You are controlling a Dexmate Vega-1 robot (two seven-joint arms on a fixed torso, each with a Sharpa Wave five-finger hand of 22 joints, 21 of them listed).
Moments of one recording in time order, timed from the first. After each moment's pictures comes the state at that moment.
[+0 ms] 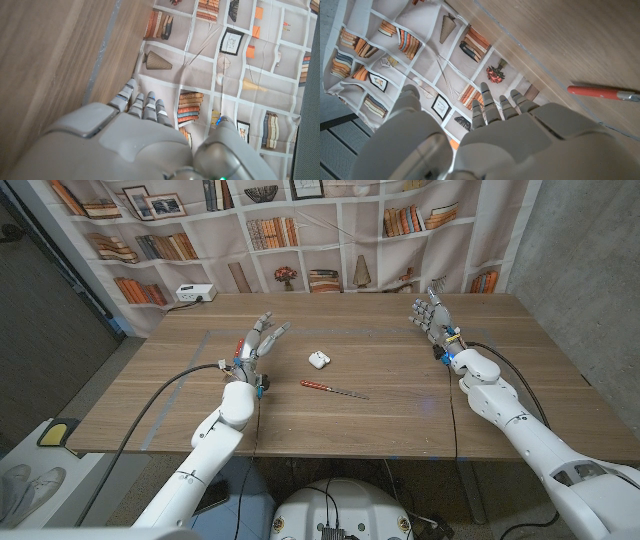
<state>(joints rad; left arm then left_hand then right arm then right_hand) 1.12 0.32 0.20 -1.67 0.21 -0.04 0.34 0.52 -0.08 0.35 -0.15 0.19 0.08 -0.13 0.18 0.19 0.35 -0.09 0.30 0.24 0.04 -0.05 0.19 0.17 0.06 -0.02 0.19 0.17 -0.76 -0.46 -0.30 -1.18 0.59 0.28 0.16 0.13 -0.02 0.20 -0.02 0.20 0.03 0.11 0.19 0.18 0.09 0.09 0.21 0.20 -0.02 0.04 0.19 0.23 0.09 0.08 0.33 0.17</state>
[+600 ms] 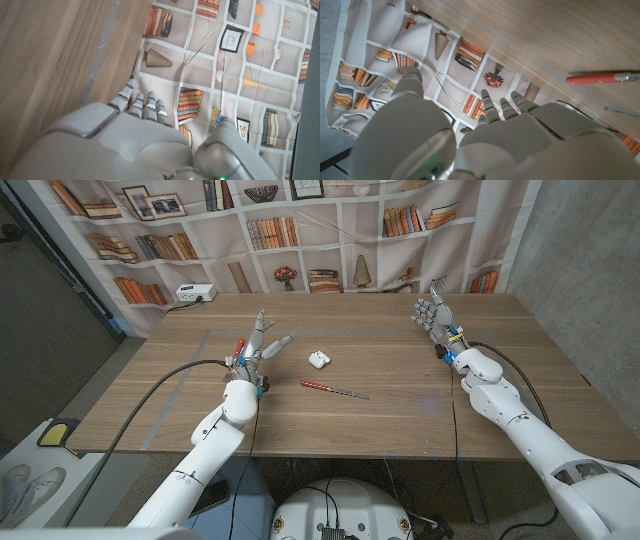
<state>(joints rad) 1.12 0.37 0.24 -1.75 0.32 0.11 0.32 0.75 -0.10 0.36 -0.17 0.20 -0.17 -0.07 0.17 0.18 0.24 -0.13 0.25 0.27 -0.04 -0.04 0.19 0.17 0.03 -0.02 0.19 0.17 -0.76 -0.46 -0.29 -1.17 0.60 0.29 0.17 0.13 -0.02 0.20 -0.02 0.20 0.02 0.10 0.19 0.18 0.09 0.09 0.21 0.20 -0.02 0.04 0.19 0.22 0.09 0.08 0.32 0.17</state>
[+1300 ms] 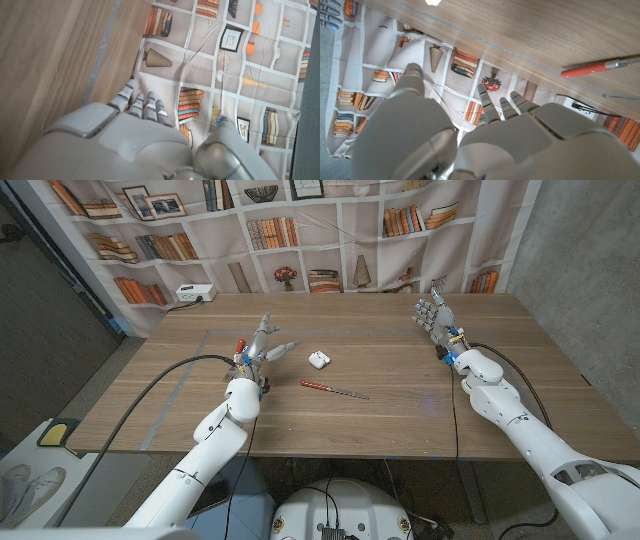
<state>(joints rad) 1.13 0.38 0.27 -1.81 0.44 0.24 0.31 0.76 -0.11 0.34 -0.15 0.20 -0.17 -0.06 0.18 0.18 0.34 -0.15 0.28 0.28 -0.01 -0.05 0.19 0.17 0.02 -0.02 0.18 0.17 -0.76 -0.45 -0.29 -1.16 0.60 0.30 0.18 0.13 -0.02 0.20 -0.02 0.20 0.02 0.10 0.19 0.18 0.09 0.09 0.21 0.20 -0.02 0.04 0.19 0.22 0.09 0.08 0.30 0.17</state>
